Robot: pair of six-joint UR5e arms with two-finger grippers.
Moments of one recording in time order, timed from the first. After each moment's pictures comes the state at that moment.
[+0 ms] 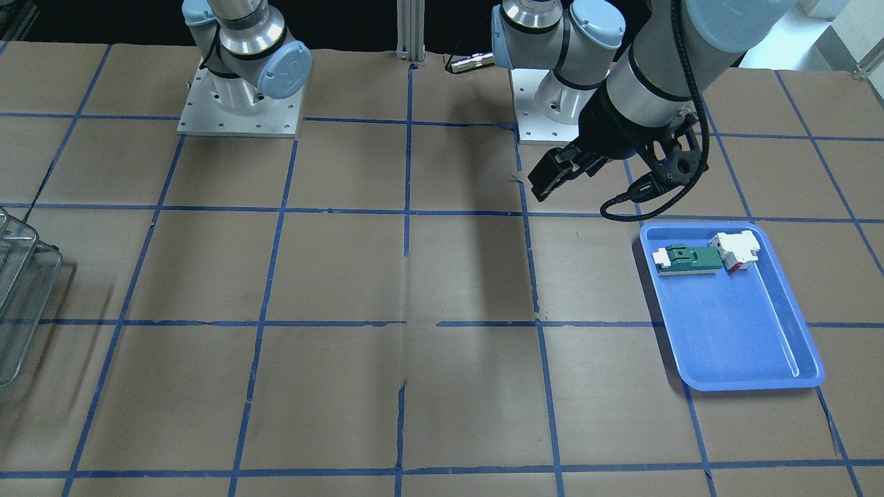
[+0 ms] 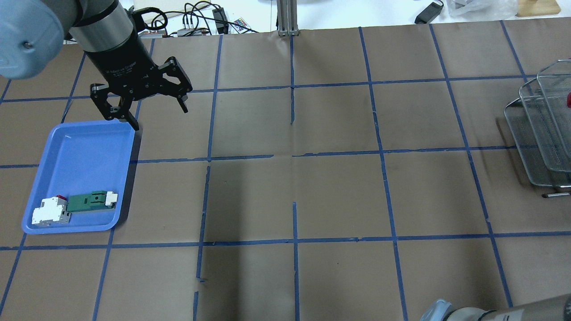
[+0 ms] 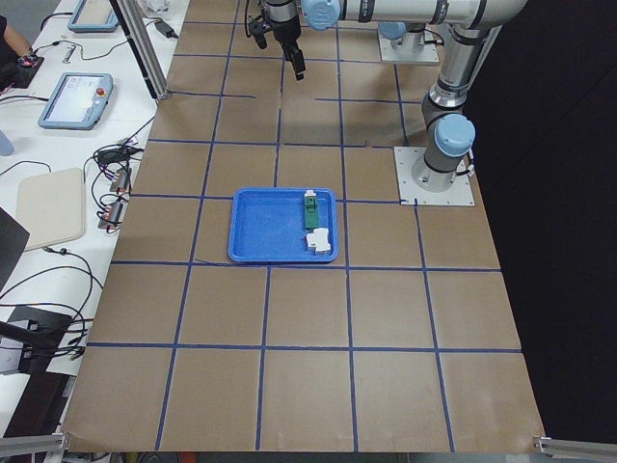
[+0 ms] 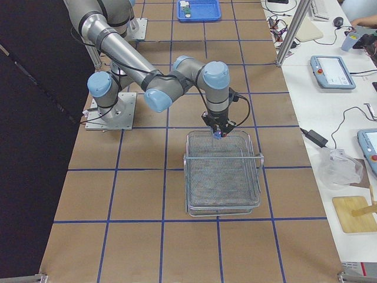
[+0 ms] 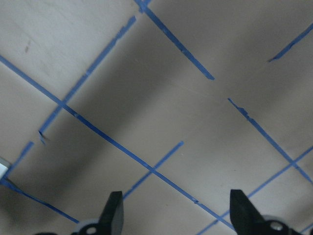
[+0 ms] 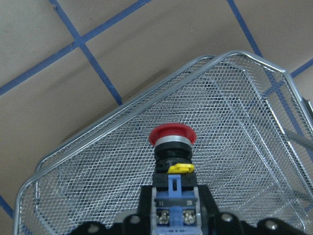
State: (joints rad) left arm -1.56 -1.66 -1.49 -1.70 1.56 -0.29; right arm 0.84 -1.36 1.62 -1.98 -1.49 -1.73
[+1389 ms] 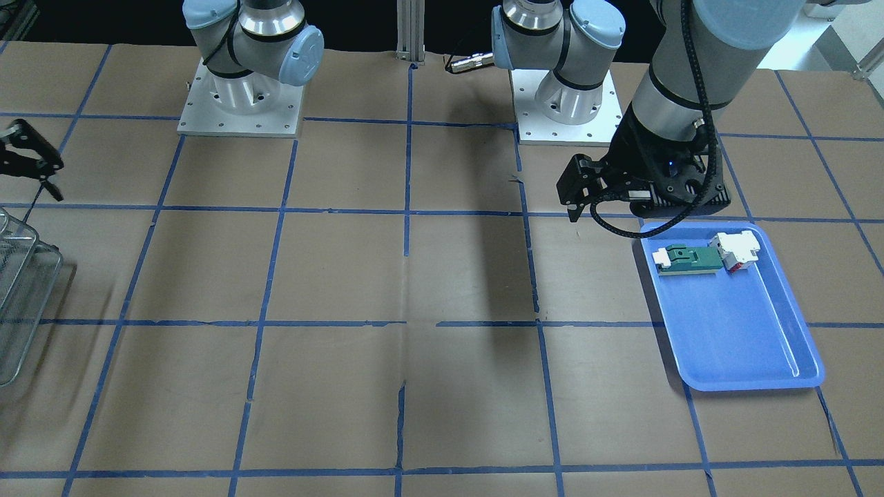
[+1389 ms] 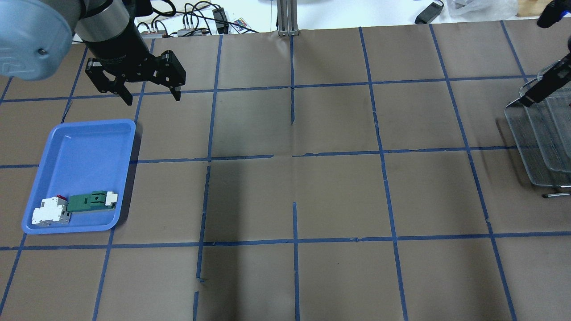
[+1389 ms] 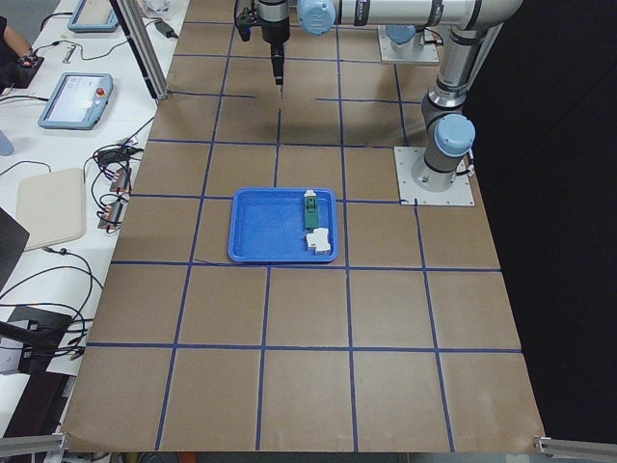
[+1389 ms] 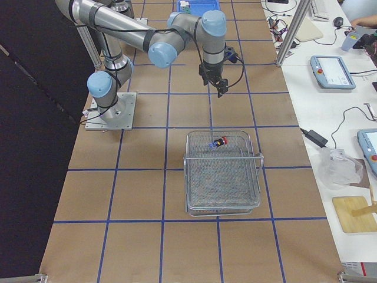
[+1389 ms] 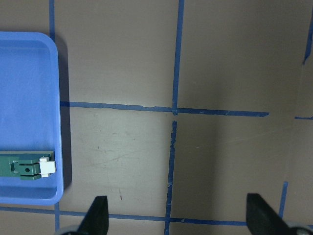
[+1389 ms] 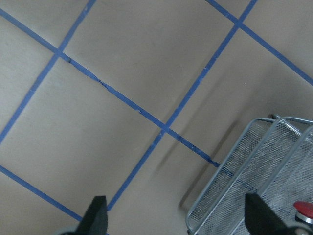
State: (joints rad) left arm -1.56 -1.67 -1.49 -1.57 1.59 -0.06; right arm 1.17 -1.57 1.65 -1.74 -1.54 -0.98
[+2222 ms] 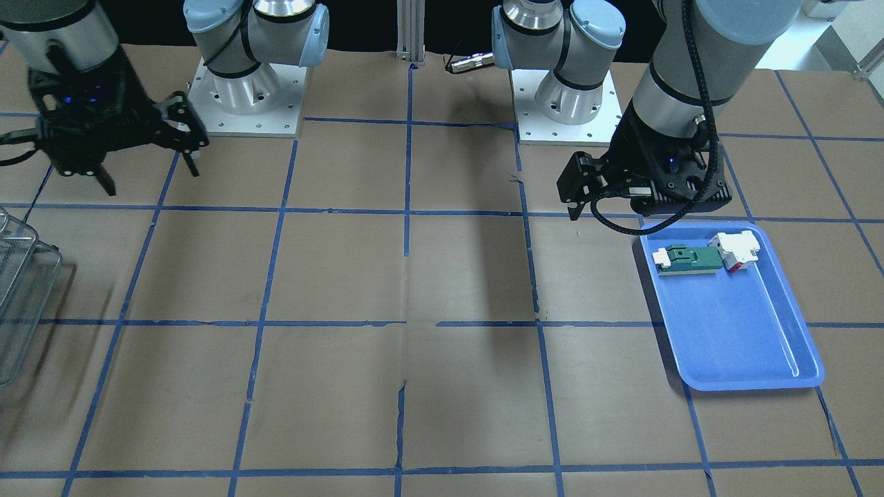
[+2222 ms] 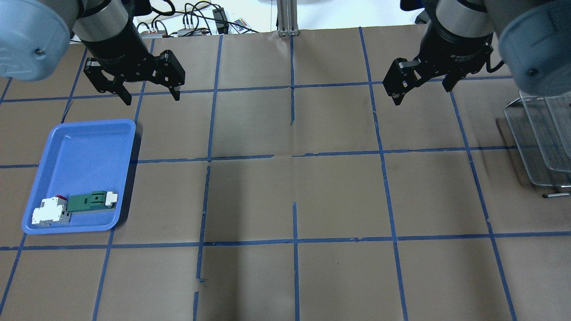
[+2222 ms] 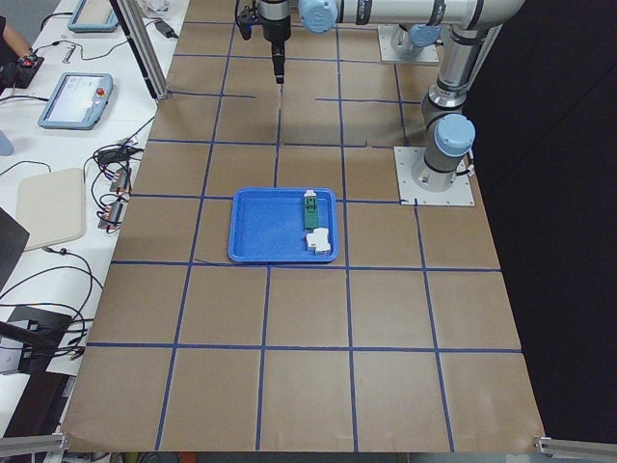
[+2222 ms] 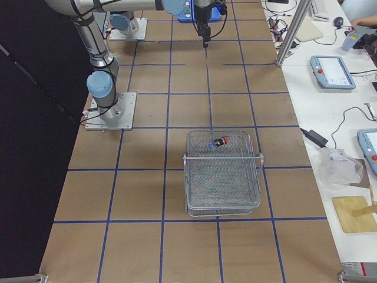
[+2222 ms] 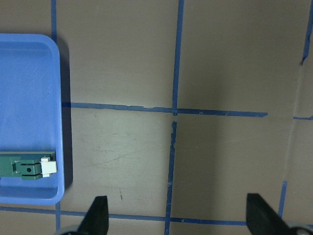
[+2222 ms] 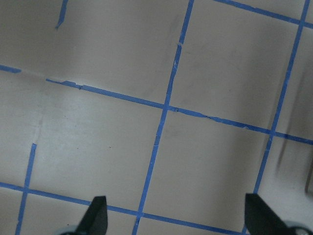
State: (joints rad) left arm -1.56 -1.67 -1.49 -1.57 1.59 -0.06; right arm 1.61 -1.58 1.55 -1.60 -1.59 -0.15
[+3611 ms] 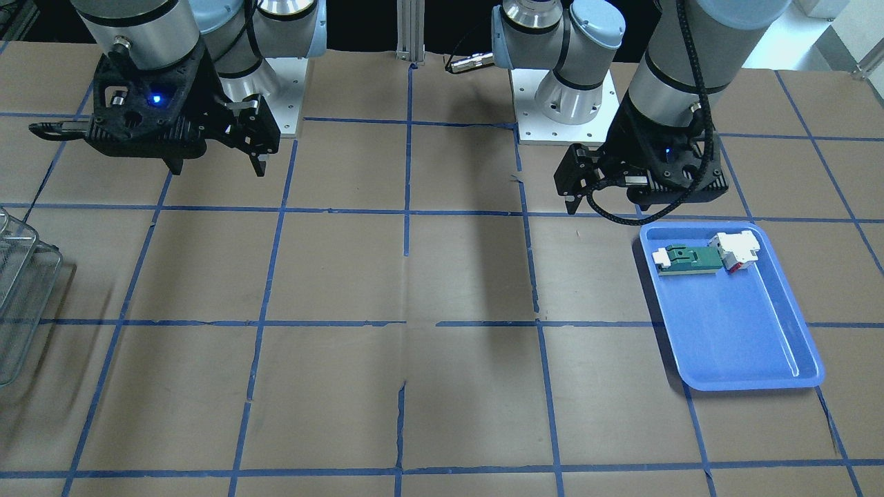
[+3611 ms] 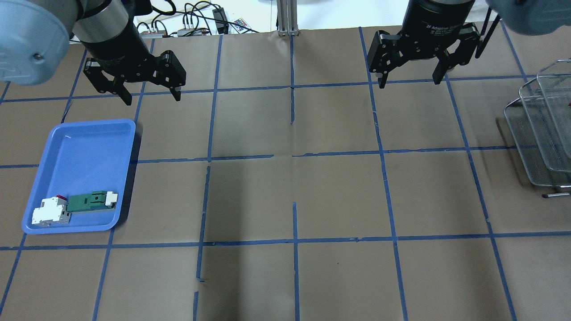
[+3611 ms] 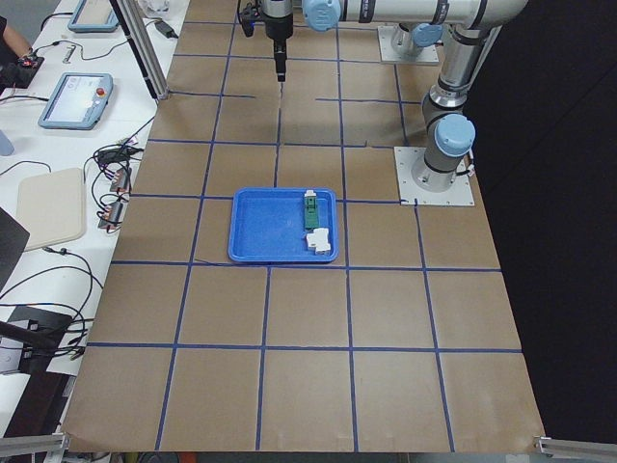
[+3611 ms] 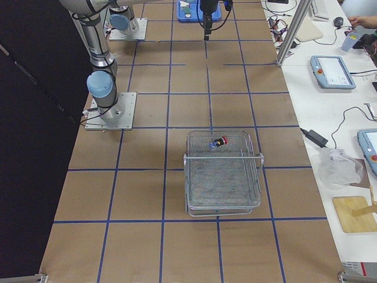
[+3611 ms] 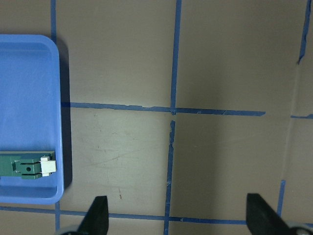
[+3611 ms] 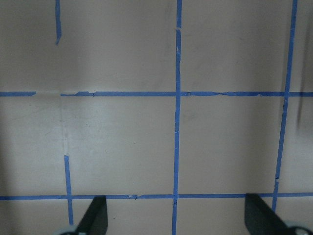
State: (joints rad) left arm -1.57 -1.65 -1.50 -1.56 1.59 -0.06; right arm 1.64 -1.49 1.39 -1.45 -1.58 0.06
